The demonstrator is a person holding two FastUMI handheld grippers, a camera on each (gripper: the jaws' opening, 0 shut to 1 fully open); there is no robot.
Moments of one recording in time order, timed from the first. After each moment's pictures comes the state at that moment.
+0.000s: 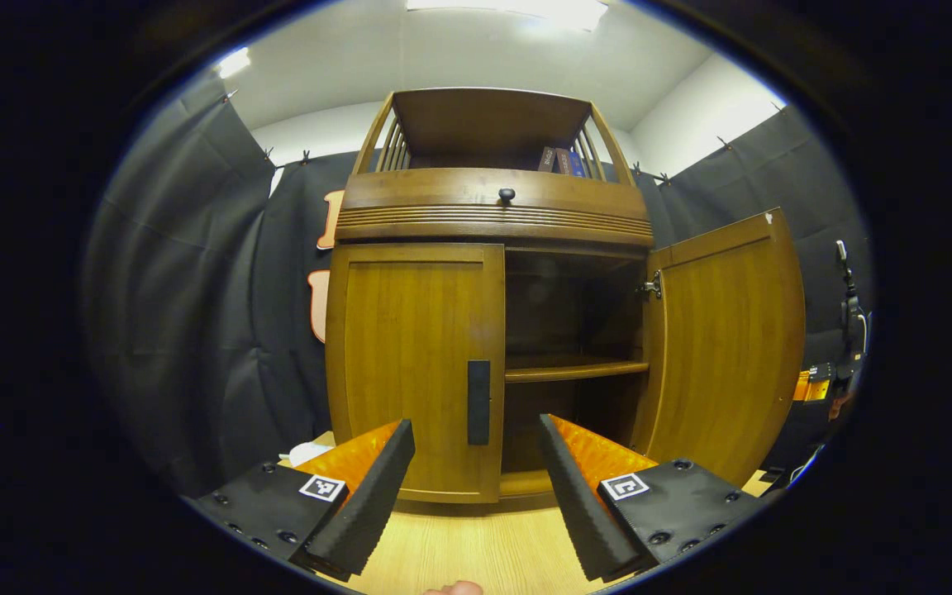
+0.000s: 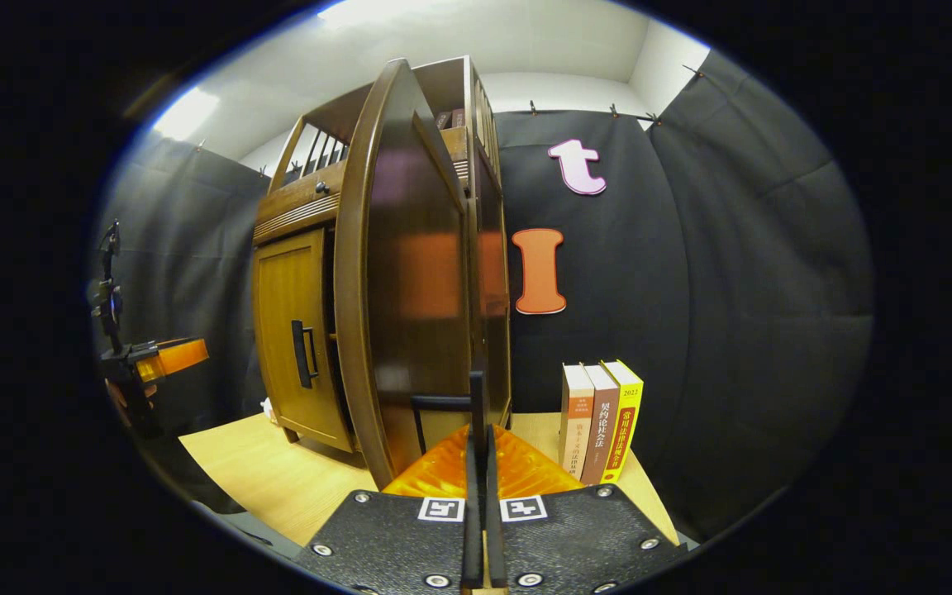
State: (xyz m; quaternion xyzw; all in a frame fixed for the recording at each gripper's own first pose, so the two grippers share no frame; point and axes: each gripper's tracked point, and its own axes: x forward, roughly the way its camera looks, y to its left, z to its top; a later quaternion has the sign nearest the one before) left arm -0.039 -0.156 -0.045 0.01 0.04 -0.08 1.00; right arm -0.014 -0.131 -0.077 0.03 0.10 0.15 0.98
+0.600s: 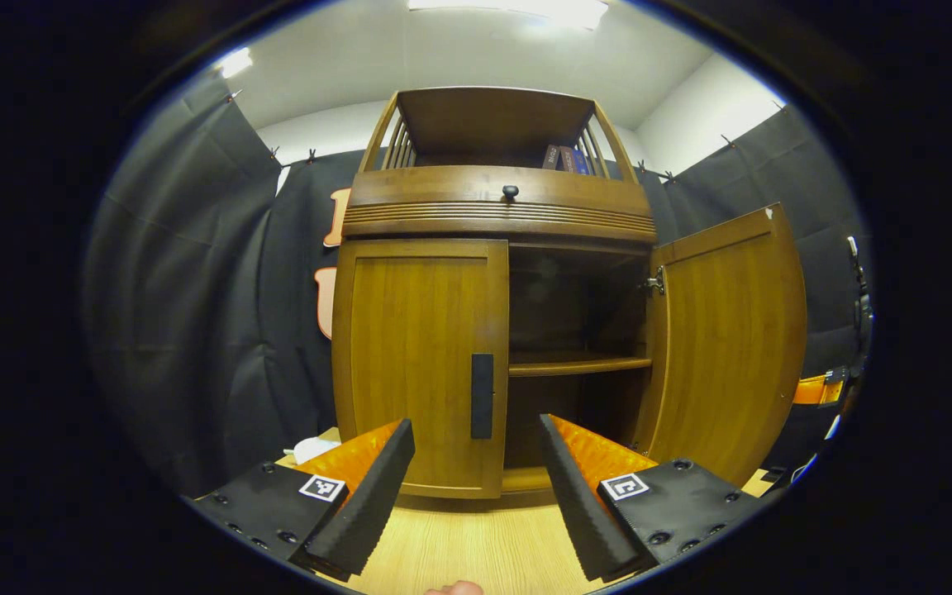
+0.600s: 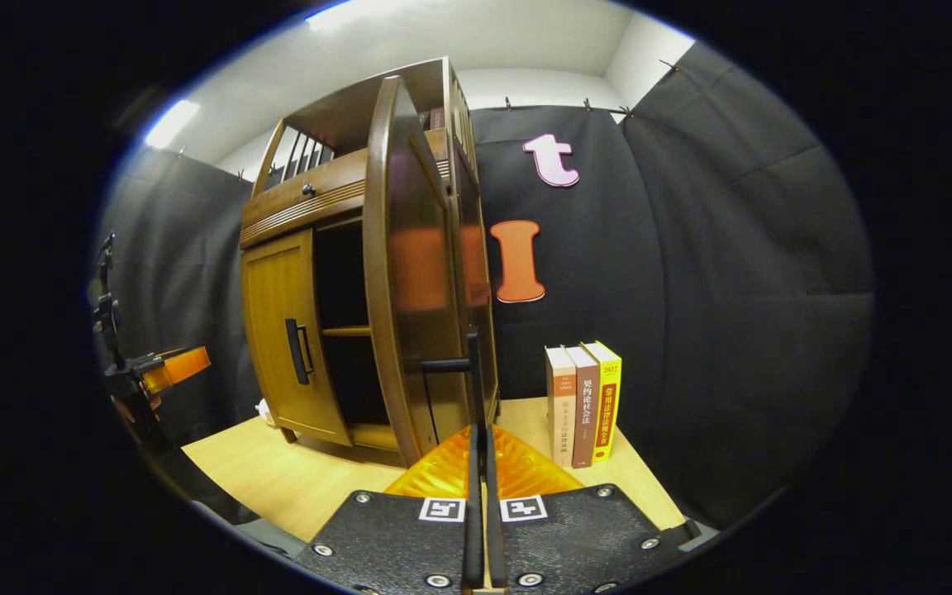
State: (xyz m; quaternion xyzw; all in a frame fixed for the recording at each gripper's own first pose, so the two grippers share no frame) left arm -0.042 -0.152 -0.052 0.01 0.05 -0.06 1.00; right arm -0.057 -0.139 -0.079 0.04 0.11 0.11 0.99
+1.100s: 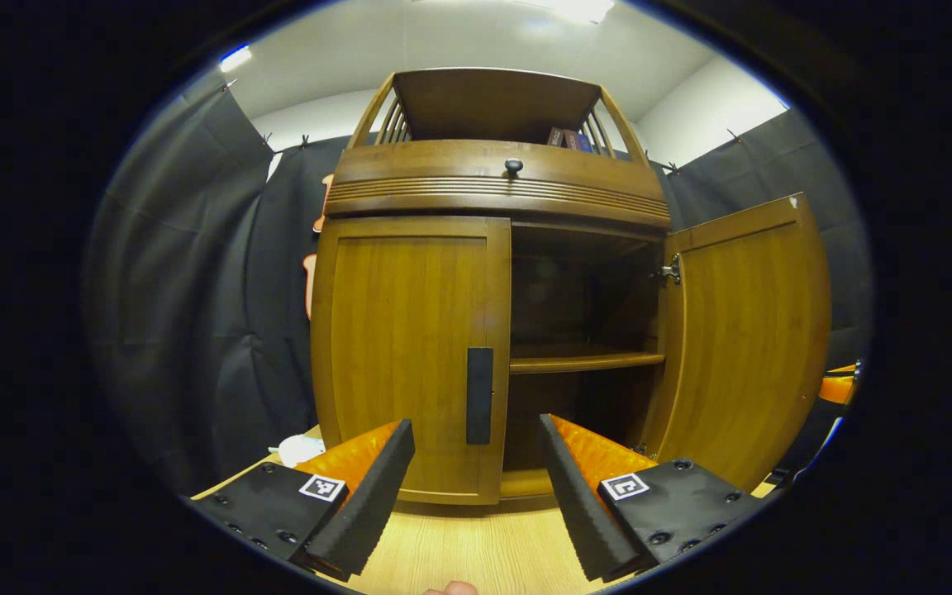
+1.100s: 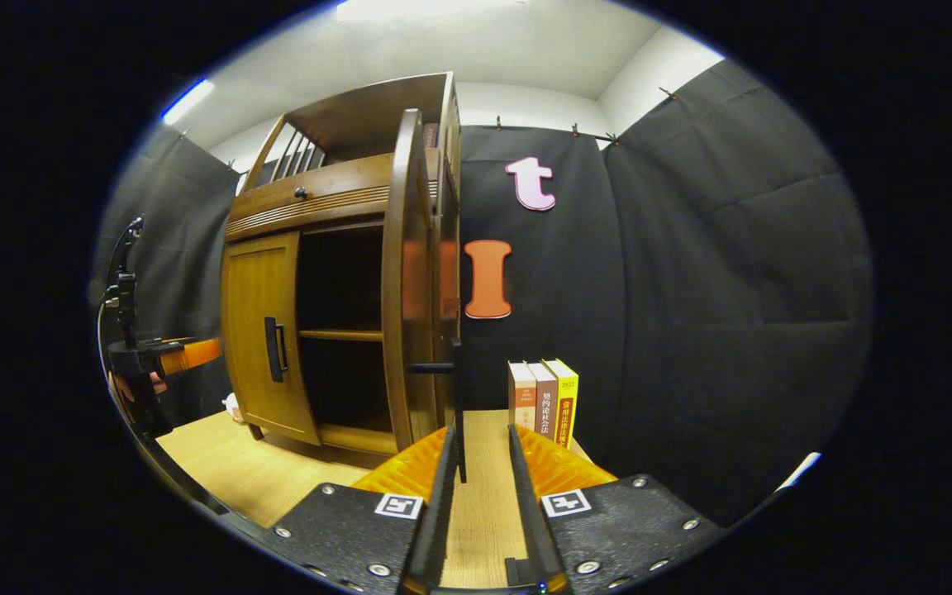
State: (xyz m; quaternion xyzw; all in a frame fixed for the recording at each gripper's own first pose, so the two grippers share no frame) left arm 0.015 -0.158 -0.069 0.01 0.07 -0.07 0.99; right arm -0.077 -0.167 -0.065 0.00 0.09 0.04 1.00
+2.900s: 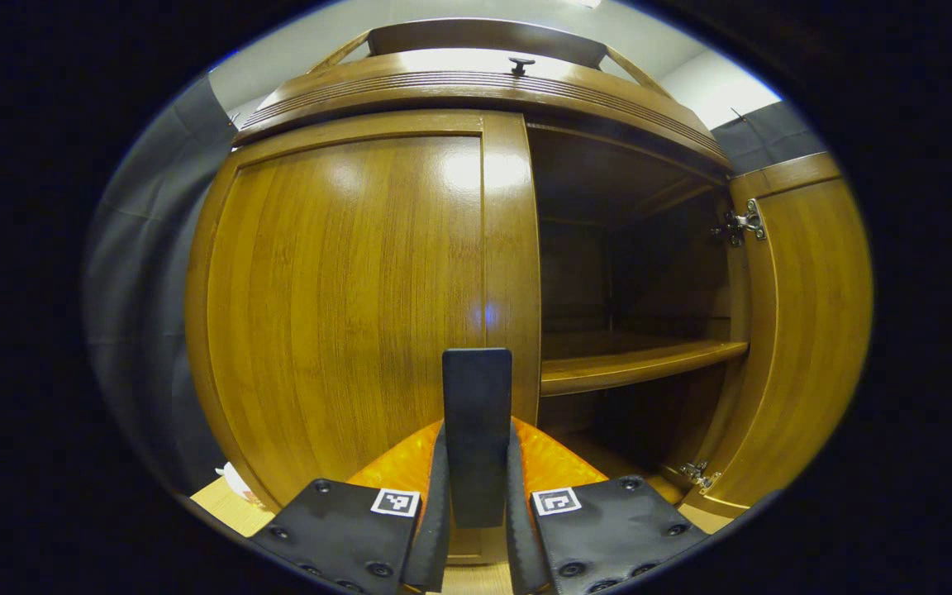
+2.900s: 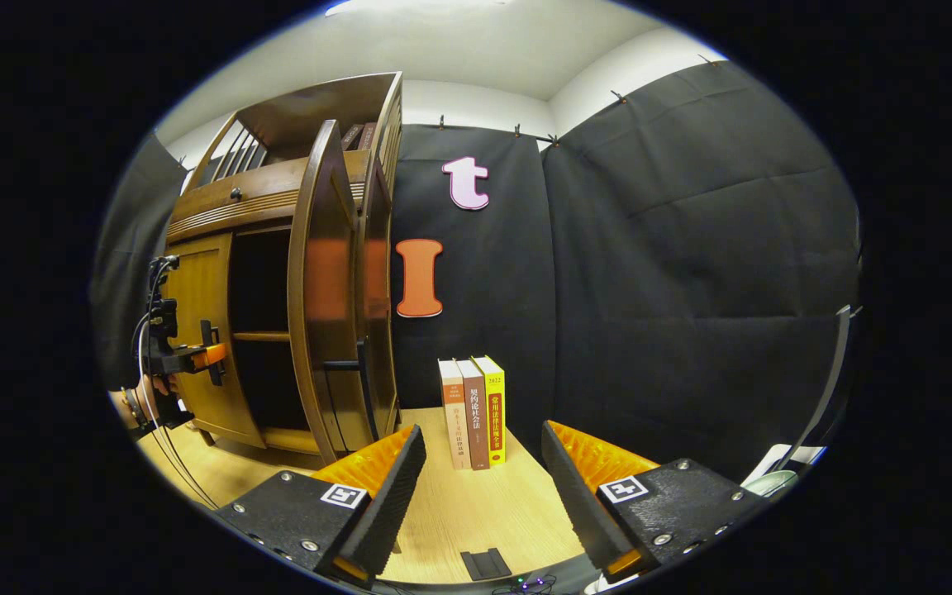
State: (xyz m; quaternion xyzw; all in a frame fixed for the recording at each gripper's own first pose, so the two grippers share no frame) left arm 0.172 -0.186 -0.137 0.02 0.09 -0.09 0.99; right arm -0.096 -0.222 -0.054 0.00 0.09 -0.07 0.99
